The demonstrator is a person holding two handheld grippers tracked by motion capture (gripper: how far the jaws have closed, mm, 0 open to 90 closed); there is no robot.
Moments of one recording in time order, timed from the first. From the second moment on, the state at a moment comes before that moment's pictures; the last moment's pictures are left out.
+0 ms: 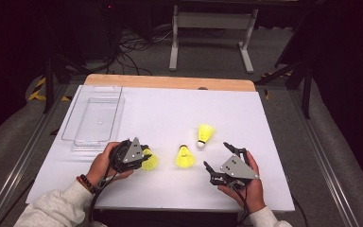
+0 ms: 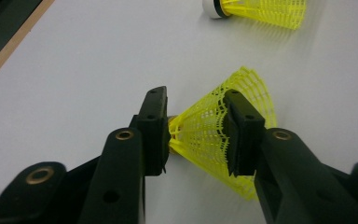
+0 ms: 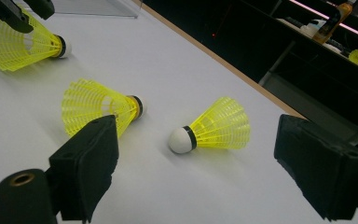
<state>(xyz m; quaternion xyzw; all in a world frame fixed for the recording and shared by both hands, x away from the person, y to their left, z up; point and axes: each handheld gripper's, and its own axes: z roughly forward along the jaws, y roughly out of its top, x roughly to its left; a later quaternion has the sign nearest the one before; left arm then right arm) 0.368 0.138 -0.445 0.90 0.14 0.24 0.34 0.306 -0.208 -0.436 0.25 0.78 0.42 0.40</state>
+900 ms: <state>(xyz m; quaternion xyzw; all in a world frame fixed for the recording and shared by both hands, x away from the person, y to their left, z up) 0.372 0.166 -0.444 0.92 0.10 0.14 0.36 0.306 -0.210 -0.436 0.25 0.78 0.42 0.39</state>
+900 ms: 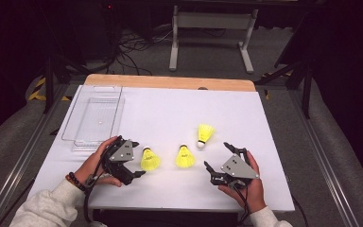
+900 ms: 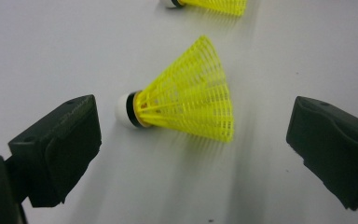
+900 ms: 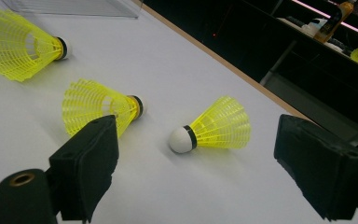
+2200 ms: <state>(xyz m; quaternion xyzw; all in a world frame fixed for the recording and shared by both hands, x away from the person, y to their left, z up) 0.391 0.116 -0.440 0.89 0.15 0.29 0.31 0.308 -0.209 -0.437 0.25 0.78 0.41 0.39</state>
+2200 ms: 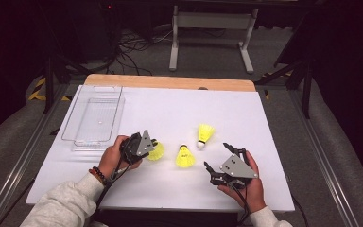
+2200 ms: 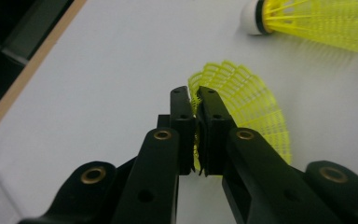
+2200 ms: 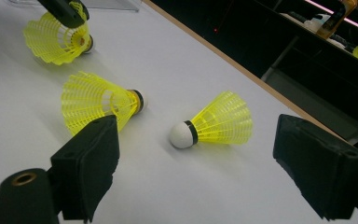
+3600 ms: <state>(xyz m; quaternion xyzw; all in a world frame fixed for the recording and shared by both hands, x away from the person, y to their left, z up) 0.435 0.087 -0.440 0.92 0.22 0.22 0.26 0.313 -0.207 -0.444 0.25 0.80 0.41 0.36</state>
